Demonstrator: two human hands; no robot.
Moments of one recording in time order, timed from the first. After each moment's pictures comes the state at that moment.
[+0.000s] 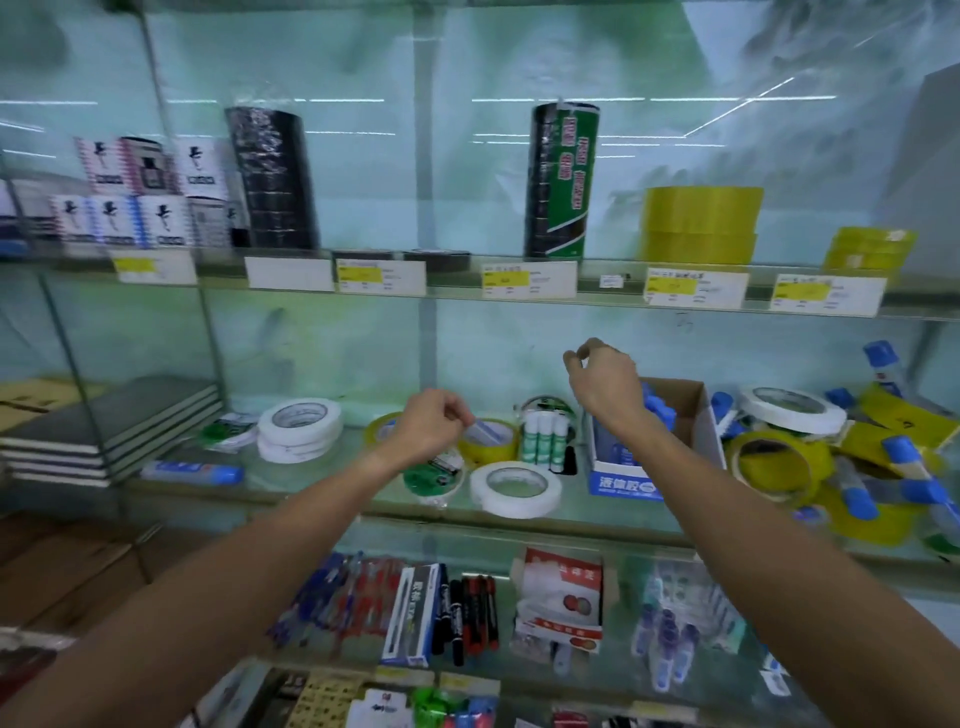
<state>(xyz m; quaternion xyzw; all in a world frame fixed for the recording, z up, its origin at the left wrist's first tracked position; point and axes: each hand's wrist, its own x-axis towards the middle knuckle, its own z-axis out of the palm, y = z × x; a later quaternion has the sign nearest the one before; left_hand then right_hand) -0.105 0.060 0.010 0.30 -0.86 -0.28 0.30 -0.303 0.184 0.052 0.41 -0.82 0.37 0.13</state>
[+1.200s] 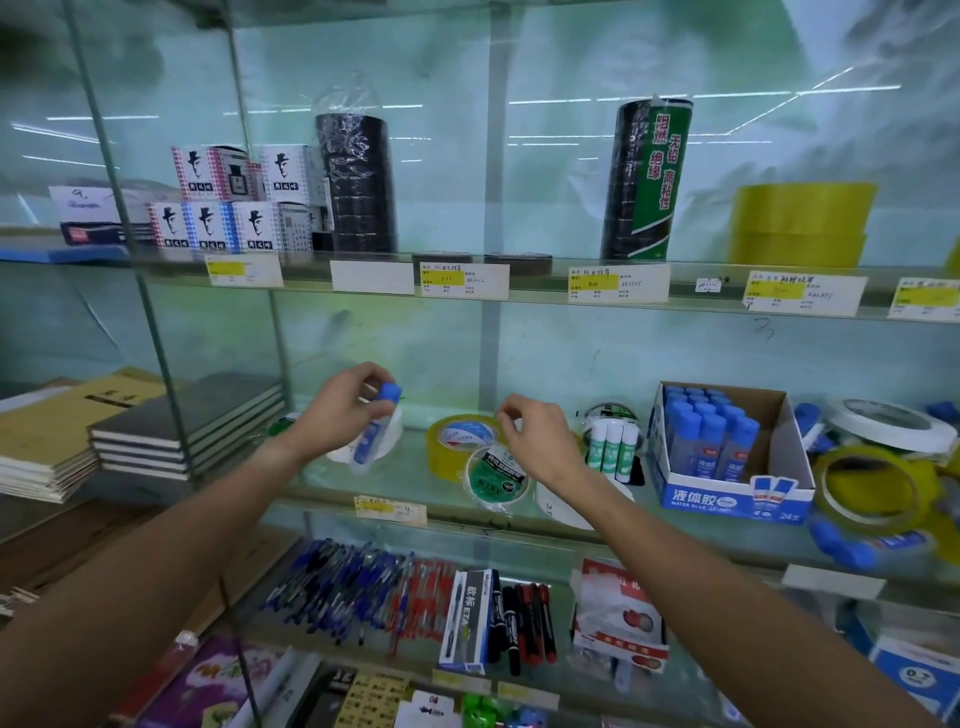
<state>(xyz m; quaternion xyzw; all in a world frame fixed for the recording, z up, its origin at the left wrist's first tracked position) 0.042 -0.040 0.026 0.31 -0.85 -0.23 0.36 -0.175 0.115 -0.002 0.57 -0.73 0.38 0.05</state>
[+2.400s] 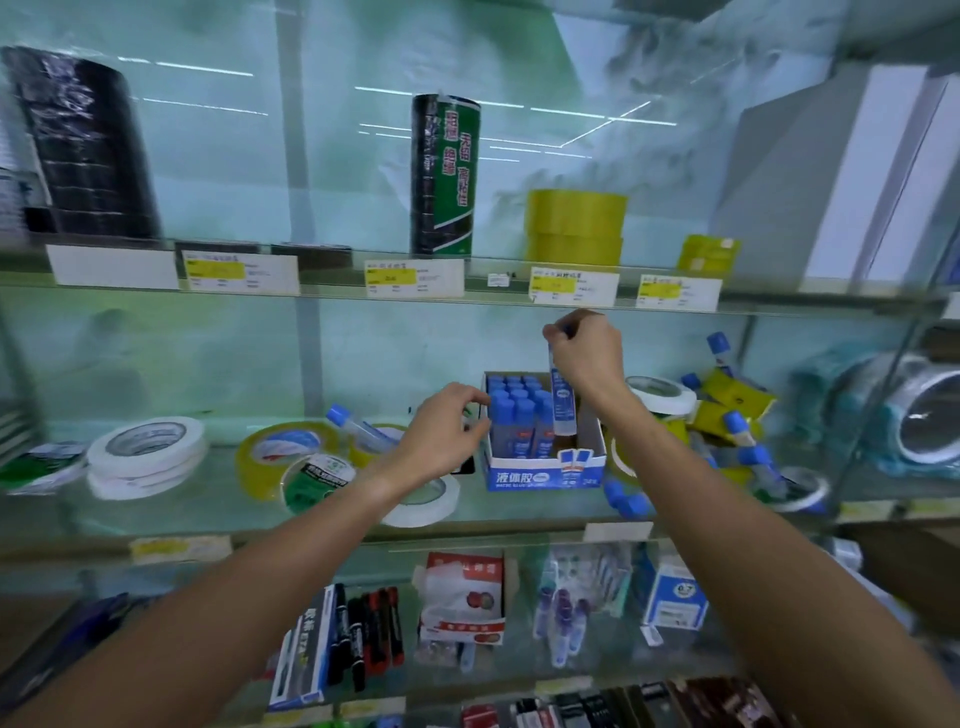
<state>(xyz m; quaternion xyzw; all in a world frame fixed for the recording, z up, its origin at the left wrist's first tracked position) -0.194 0.142 0.010 0.12 -0.90 -0.26 0.32 -0.334 0.268 0.094 0.30 -0.79 0.51 0.14</state>
